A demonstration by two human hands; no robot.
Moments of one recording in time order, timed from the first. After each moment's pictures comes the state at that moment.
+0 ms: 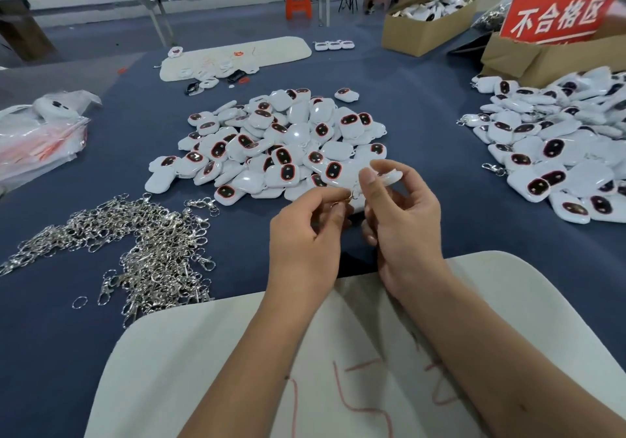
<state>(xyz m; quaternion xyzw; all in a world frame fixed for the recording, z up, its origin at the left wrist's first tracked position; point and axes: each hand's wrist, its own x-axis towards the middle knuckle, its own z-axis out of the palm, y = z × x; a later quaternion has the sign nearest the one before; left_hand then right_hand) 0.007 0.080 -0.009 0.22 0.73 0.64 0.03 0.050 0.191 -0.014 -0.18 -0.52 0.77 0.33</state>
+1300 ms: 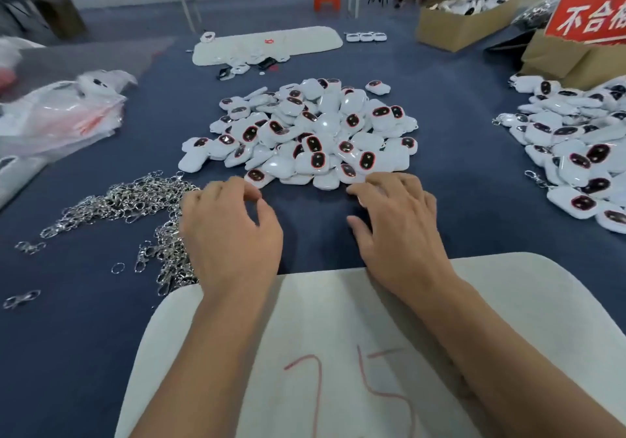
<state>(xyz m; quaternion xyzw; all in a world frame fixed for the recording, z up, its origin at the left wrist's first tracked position) -0.020 0.001 -0.004 0.07 0.92 0.31 -0.24 0.055 0.176 -0.010 -0.12 -0.97 0.15 0.18</state>
